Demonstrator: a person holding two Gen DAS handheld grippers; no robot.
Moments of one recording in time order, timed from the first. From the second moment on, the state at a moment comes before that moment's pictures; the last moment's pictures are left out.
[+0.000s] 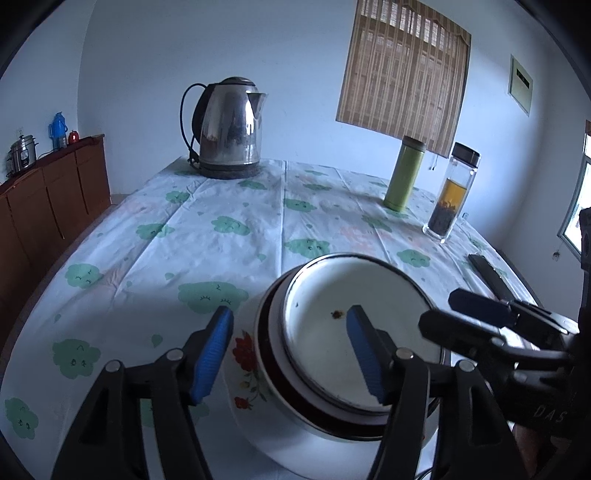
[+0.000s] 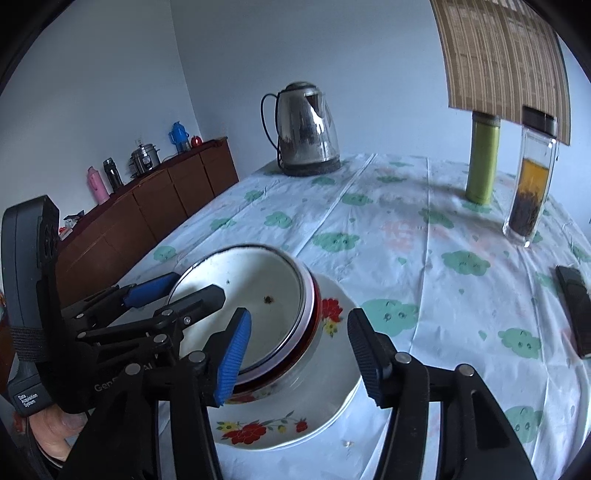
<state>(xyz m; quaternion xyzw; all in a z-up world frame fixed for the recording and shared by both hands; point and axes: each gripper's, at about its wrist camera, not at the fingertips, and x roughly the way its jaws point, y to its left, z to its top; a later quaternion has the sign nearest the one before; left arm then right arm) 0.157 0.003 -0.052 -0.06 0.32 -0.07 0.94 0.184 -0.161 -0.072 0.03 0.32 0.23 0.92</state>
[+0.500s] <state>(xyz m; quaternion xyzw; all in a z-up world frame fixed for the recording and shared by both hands) 0.132 -0.001 -0.024 -0.03 0.22 -0.05 0.97 0.156 -0.182 -0.046 0.03 0.16 0.17 0.97</state>
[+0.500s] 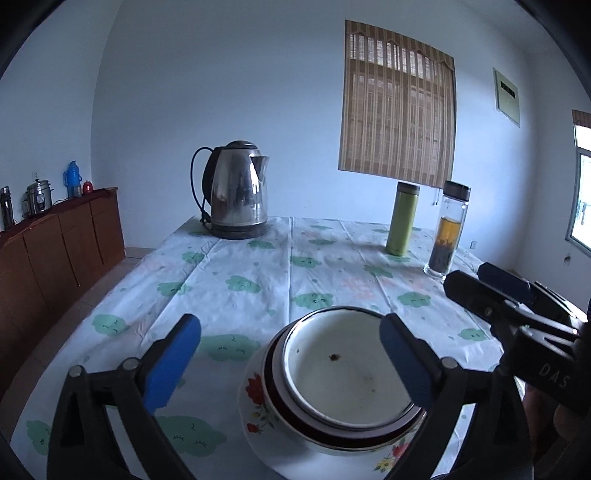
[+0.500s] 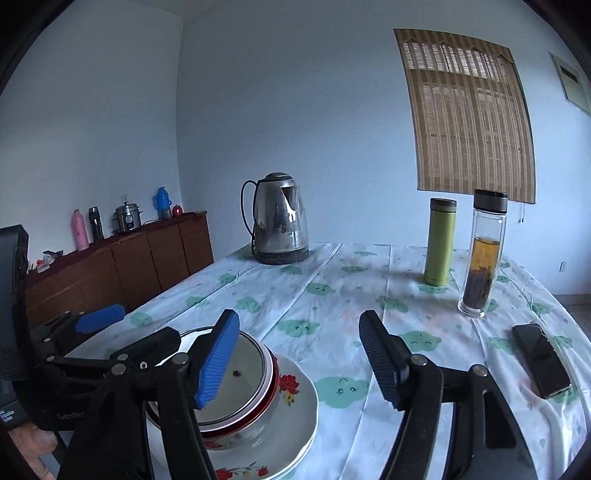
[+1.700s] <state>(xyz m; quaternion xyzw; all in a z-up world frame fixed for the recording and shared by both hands) 0.136 -0.001 -0.031 -0.02 0.24 -0.03 0.97 0.146 -0.185 -0.045 0.03 0.13 0.15 0.98</state>
